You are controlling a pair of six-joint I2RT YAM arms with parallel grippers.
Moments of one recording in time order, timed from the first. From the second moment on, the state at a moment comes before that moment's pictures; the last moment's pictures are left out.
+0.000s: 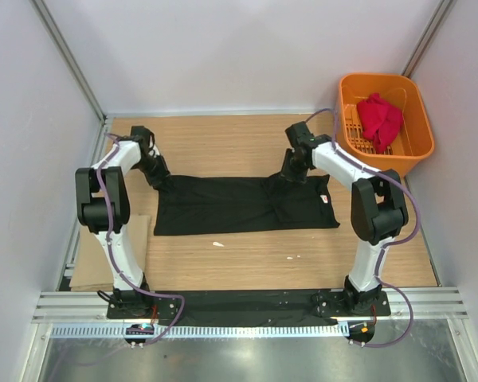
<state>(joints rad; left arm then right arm) 0.03 2.01 1.48 -0.83 0.29 -0.41 0.38 1.89 1.44 -0.72 -0.06 0.62</state>
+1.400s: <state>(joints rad) -0.49 2.13 1.44 -0.11 0.41 -0.97 0.17 2.17 1.62 -0.43 -0.35 0.12</state>
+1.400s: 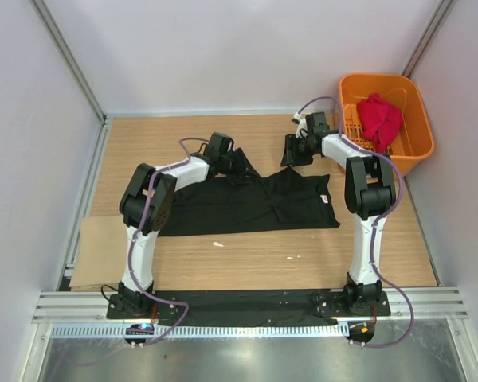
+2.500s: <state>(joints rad) -0.56 2.26 1.57 -0.10 0.36 -1.05 0.16 2.21 1.68 -0.53 -0.37 0.08</state>
